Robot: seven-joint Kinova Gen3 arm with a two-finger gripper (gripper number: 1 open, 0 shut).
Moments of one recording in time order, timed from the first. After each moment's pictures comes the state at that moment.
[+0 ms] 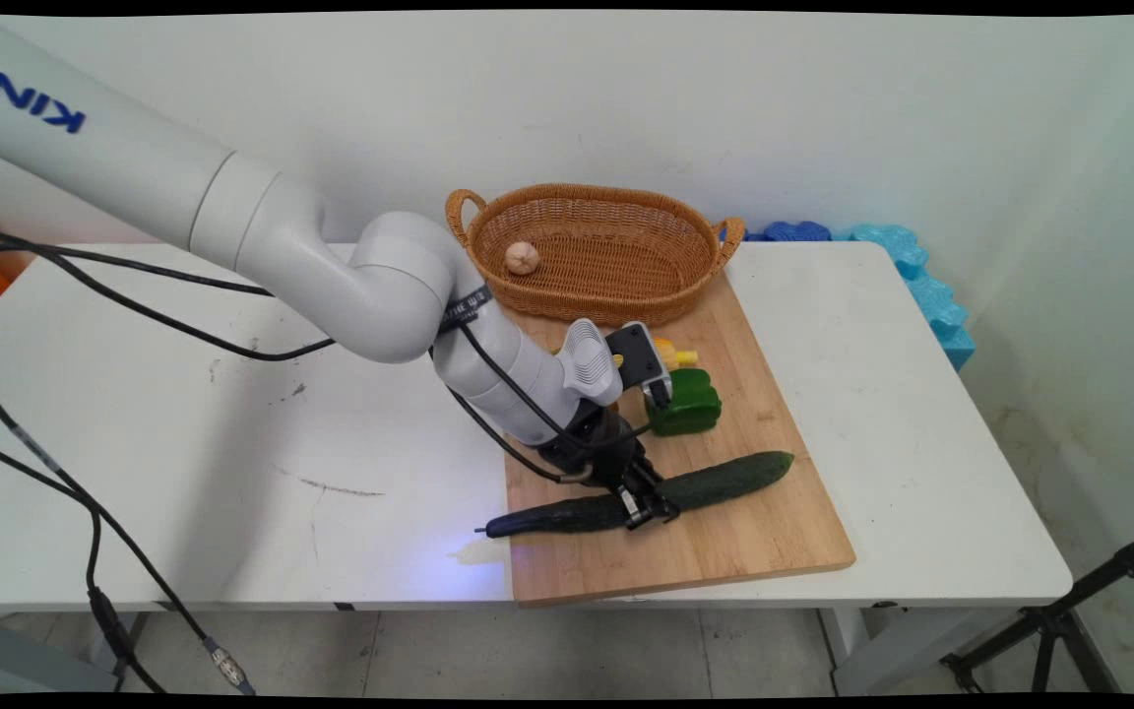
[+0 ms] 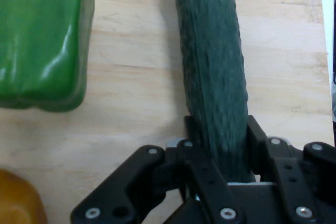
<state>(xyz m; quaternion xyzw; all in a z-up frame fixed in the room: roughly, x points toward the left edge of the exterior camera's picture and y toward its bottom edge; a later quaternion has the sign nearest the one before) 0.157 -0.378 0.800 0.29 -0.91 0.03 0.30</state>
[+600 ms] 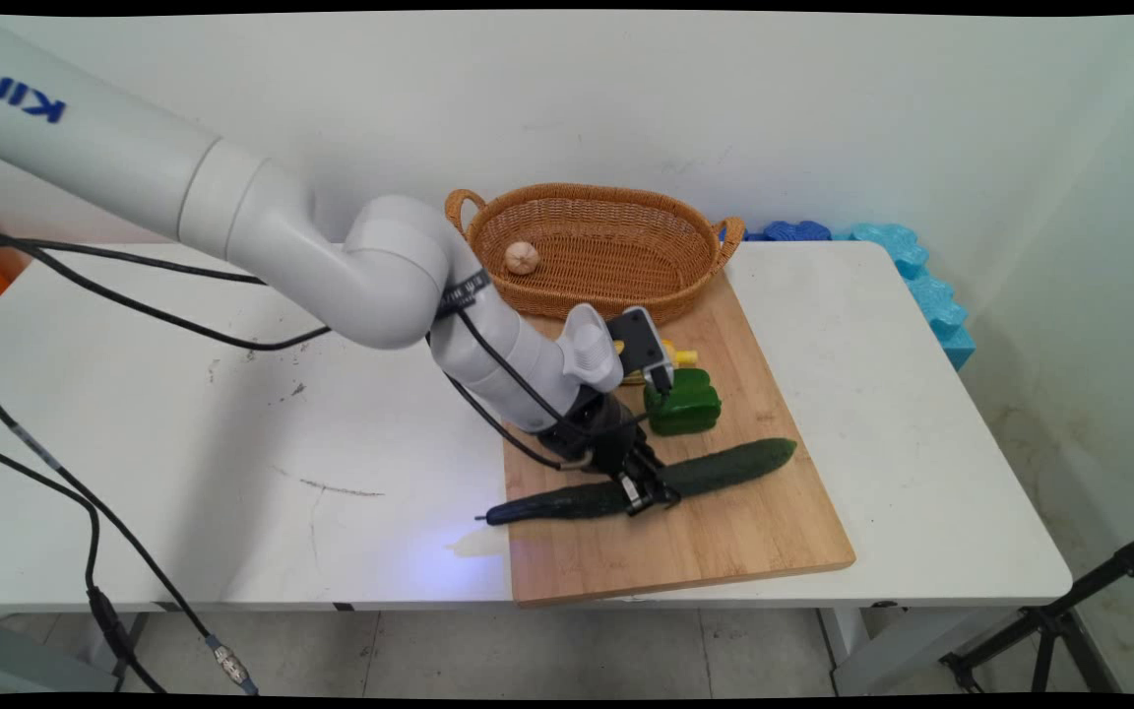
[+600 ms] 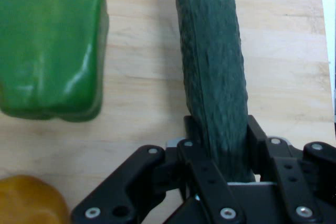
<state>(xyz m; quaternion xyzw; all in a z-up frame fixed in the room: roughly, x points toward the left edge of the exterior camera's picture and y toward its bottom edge) 0.159 -0.381 0.817 0.28 -0.91 0.04 0.30</state>
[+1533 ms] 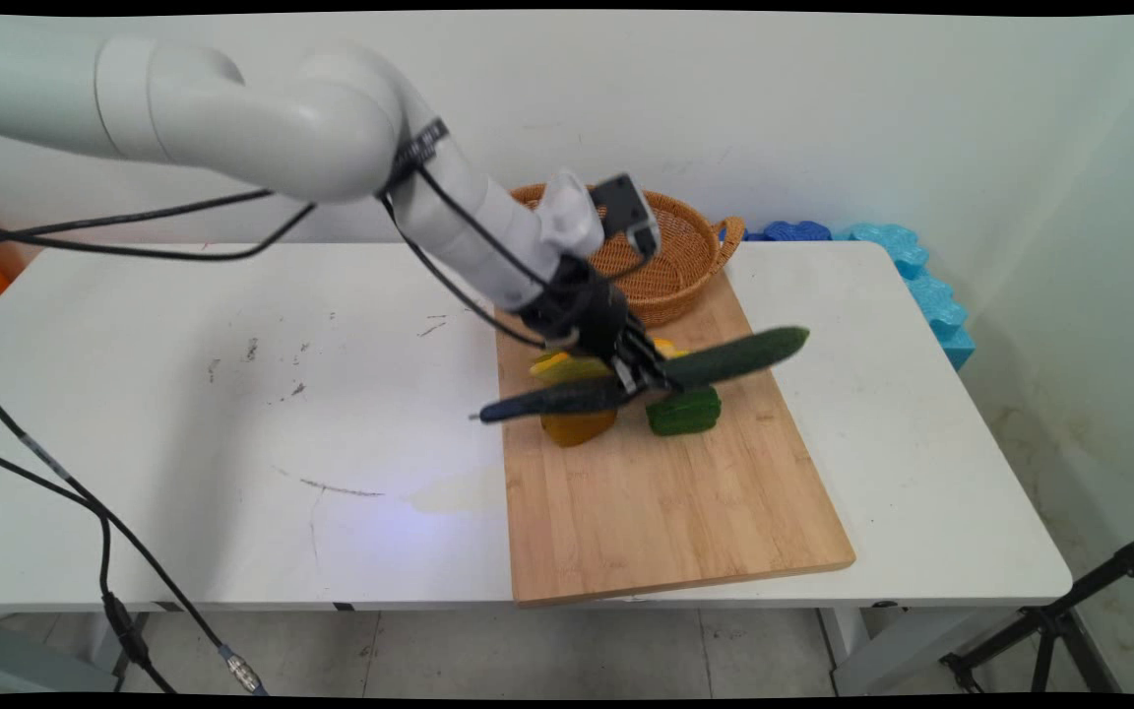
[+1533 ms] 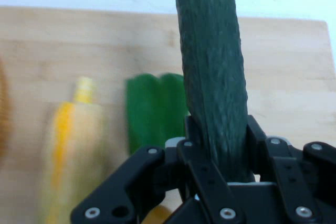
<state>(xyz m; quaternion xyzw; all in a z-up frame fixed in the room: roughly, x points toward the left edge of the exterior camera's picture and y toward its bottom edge) 0.195 -0.420 0.909 0.26 -0.90 0.08 0.33</state>
